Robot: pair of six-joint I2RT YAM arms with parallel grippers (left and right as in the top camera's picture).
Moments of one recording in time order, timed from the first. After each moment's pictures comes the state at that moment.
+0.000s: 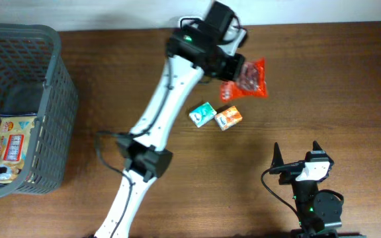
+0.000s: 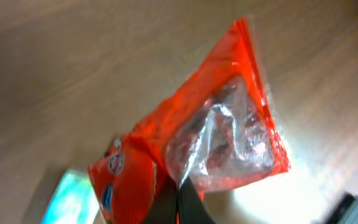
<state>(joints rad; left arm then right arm) -0.59 2.57 2.95 -1.43 0.35 -0.18 0.07 0.02 0.01 -0.07 0.06 0.00</state>
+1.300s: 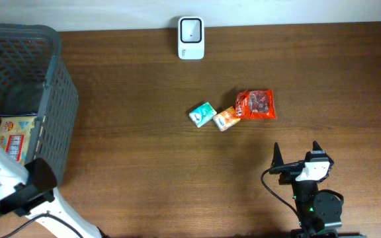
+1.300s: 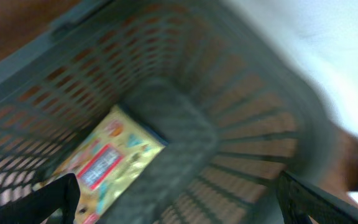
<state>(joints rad) 0.51 2.10 2.89 -1.69 0.00 -0.25 0.07 0.02 0.01 -0.07 0.06 0.00</state>
